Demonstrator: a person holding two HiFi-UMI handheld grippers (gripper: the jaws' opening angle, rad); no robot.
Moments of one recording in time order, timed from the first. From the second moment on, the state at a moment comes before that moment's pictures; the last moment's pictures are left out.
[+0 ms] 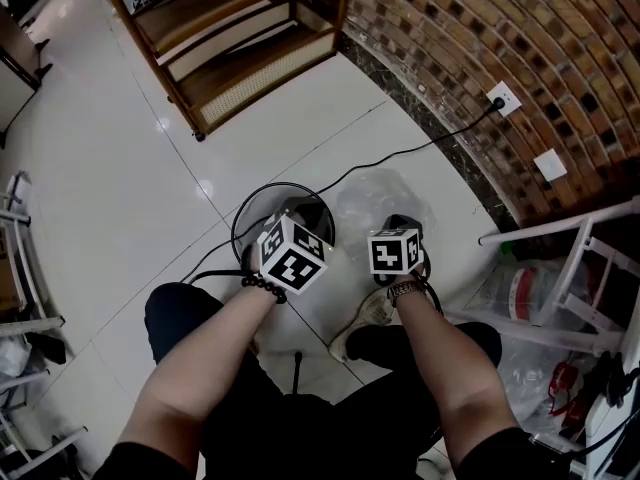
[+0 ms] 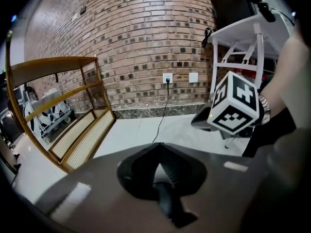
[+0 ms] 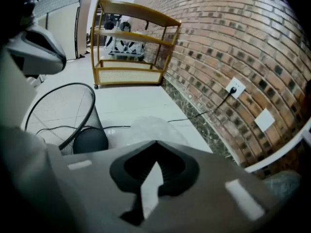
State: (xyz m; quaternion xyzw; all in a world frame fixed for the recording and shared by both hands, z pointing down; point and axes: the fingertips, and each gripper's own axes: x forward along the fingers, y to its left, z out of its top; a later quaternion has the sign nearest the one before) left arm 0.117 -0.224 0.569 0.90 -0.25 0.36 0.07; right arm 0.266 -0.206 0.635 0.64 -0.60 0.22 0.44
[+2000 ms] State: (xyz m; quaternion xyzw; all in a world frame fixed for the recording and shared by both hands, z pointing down) left arm 0.088 -0.144 0.530 0.89 -0.23 0.25 0.30; right arm 0.230 -0.182 0.269 0.71 -0.65 0.02 0.27
